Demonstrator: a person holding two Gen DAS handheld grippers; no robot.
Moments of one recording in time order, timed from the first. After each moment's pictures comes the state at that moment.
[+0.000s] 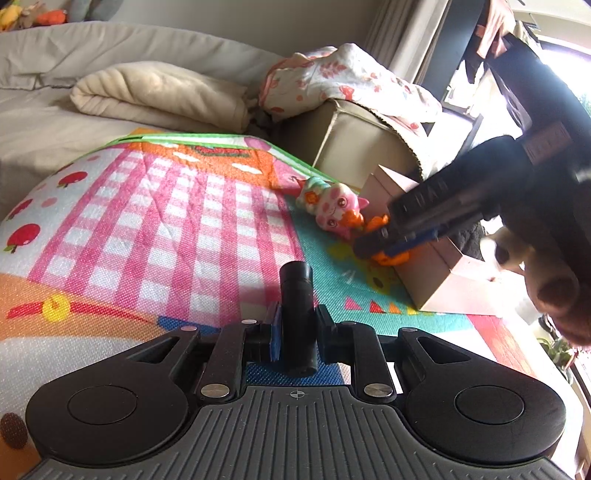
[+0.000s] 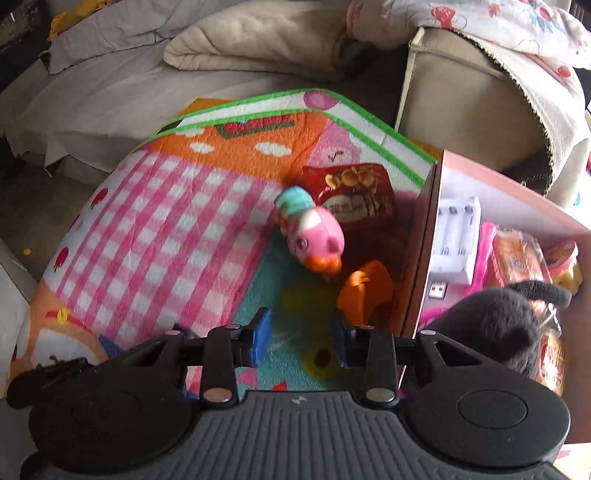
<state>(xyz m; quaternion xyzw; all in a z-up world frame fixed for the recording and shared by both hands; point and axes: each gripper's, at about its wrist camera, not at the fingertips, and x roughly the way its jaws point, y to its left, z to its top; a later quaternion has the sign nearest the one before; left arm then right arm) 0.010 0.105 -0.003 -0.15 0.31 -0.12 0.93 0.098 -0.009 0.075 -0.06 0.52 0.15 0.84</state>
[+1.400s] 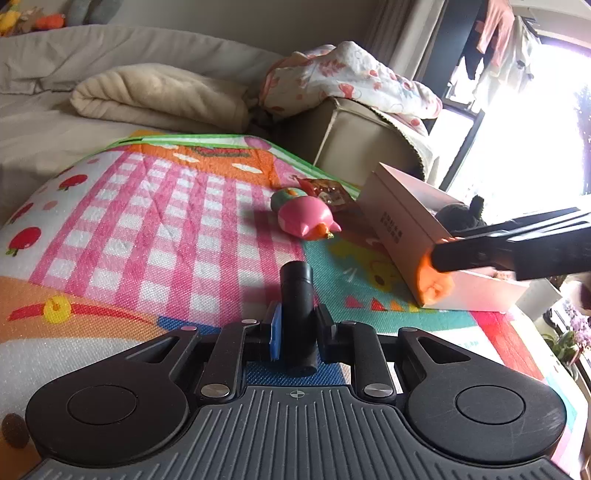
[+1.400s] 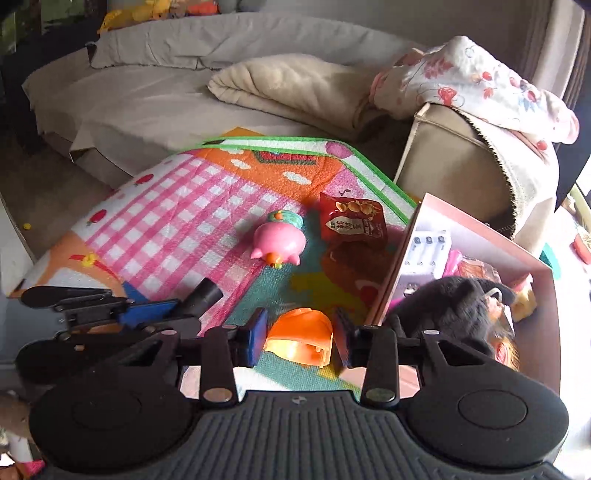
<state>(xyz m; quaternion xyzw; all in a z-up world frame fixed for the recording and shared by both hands) 0.009 0.101 -0.002 -0.14 0.31 -0.11 0.93 0.004 -0.027 0.107 -0.13 0.40 0.18 0.89</state>
